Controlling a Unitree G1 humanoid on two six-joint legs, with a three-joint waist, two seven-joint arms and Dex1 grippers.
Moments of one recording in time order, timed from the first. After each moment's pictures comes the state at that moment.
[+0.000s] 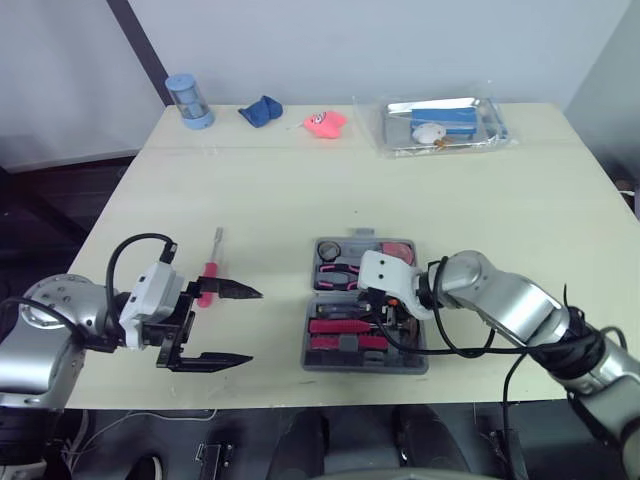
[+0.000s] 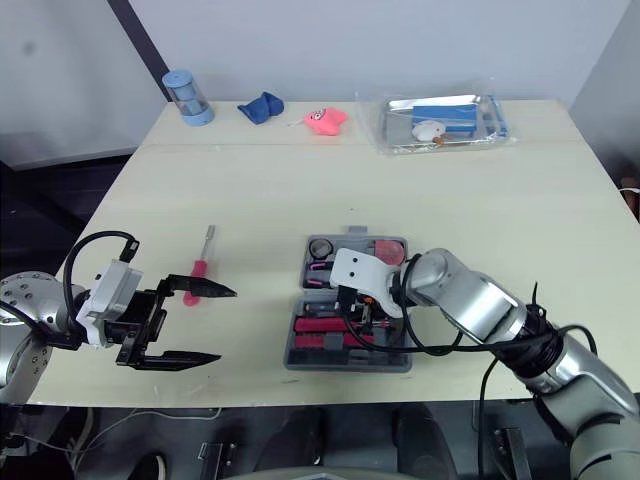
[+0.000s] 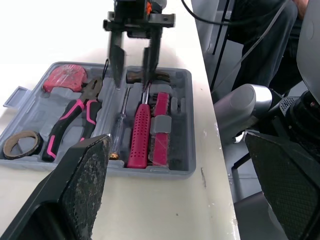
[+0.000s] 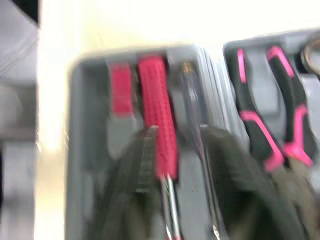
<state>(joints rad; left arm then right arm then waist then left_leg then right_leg) -0.02 1.01 0.22 -0.13 -0.62 0.08 -1.56 -0.66 -0.57 0.61 -0.34 0.29 0.85 0.83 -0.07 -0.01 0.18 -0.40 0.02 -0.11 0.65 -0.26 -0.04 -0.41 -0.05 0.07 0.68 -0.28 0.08</state>
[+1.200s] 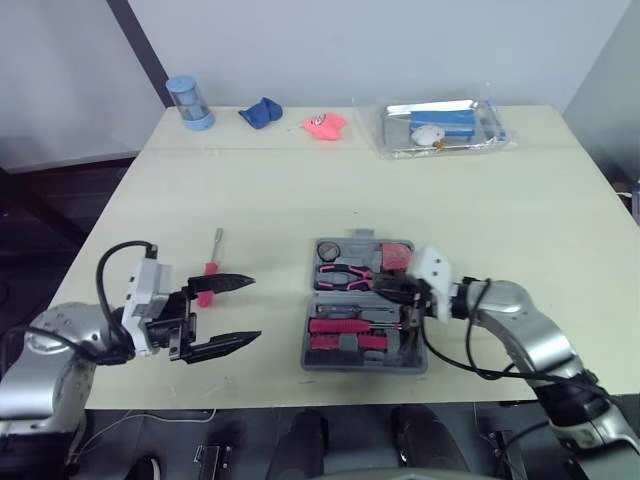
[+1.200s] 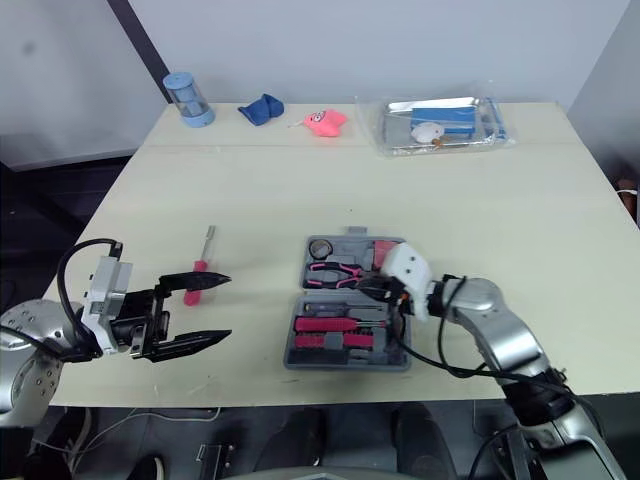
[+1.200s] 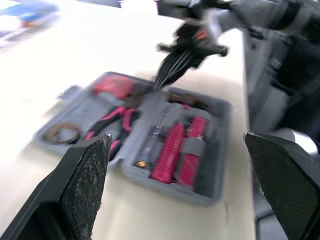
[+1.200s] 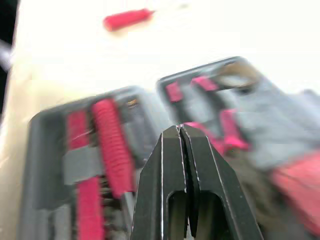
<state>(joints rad) 0.12 0.85 0.34 -0.14 -0.67 0.19 -1.34 -0.24 -0.48 0.18 -0.22 0.28 0.38 0.86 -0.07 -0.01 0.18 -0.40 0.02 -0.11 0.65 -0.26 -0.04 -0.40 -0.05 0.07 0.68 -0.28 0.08</state>
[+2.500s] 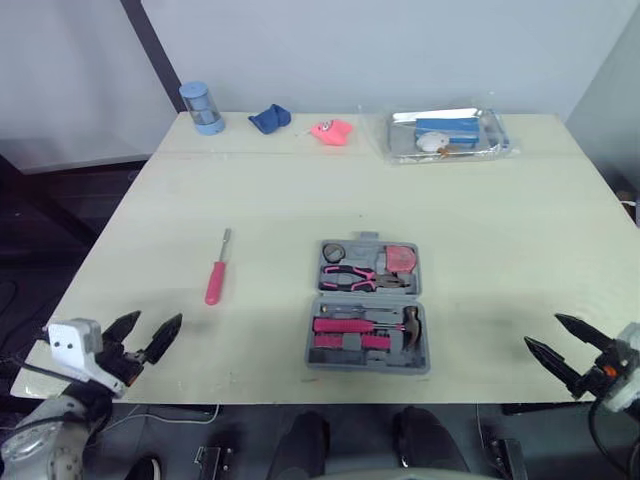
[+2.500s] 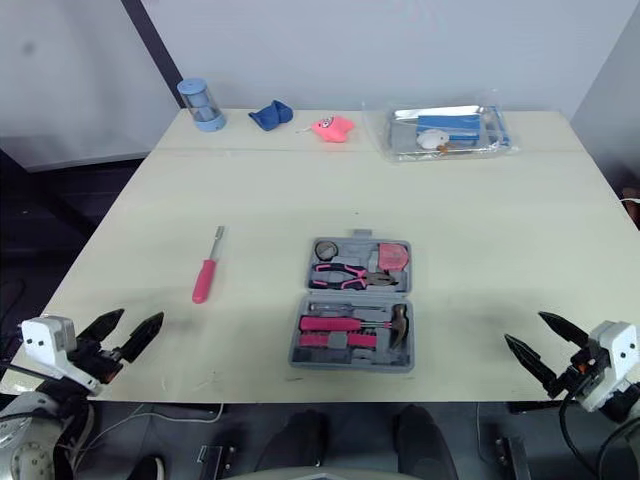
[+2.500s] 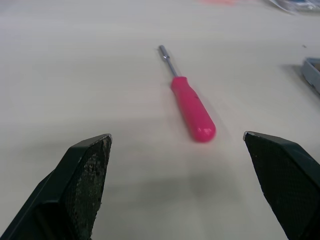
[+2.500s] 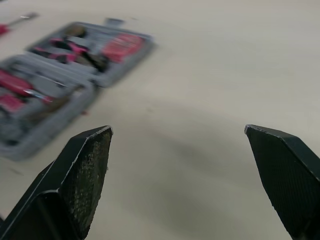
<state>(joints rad) 0.24 0.53 0.58 0.06 -0.58 0.19 -0.72 0.36 -0.60 -0.43 -0.16 0.59 0.11 0.99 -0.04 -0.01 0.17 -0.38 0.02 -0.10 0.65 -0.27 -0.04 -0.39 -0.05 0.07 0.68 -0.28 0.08</state>
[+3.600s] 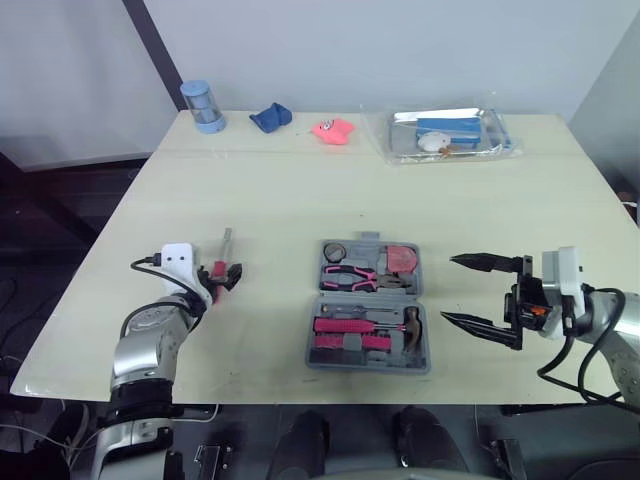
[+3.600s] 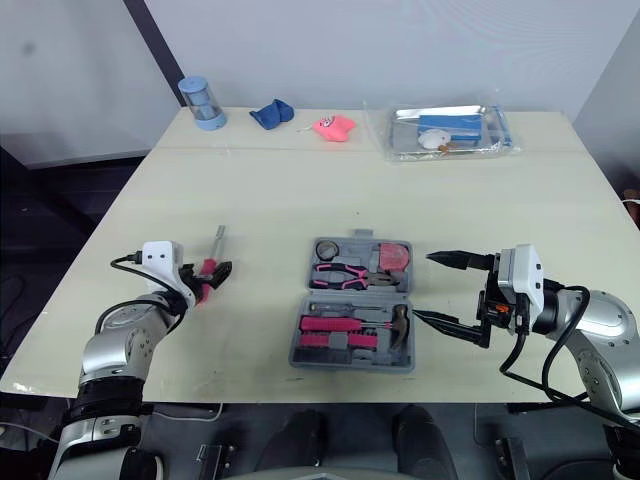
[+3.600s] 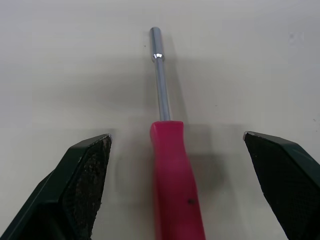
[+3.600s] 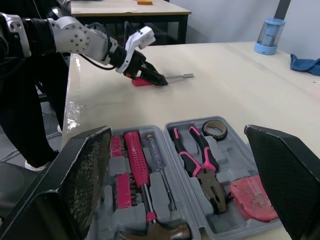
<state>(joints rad) -0.28 0.49 0.28 0.28 -0.31 0.48 -0.32 -0.05 -0.72 -0.14 -0.38 0.62 0.21 1.13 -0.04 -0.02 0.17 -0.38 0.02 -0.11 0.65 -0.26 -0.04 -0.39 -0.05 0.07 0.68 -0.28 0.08</state>
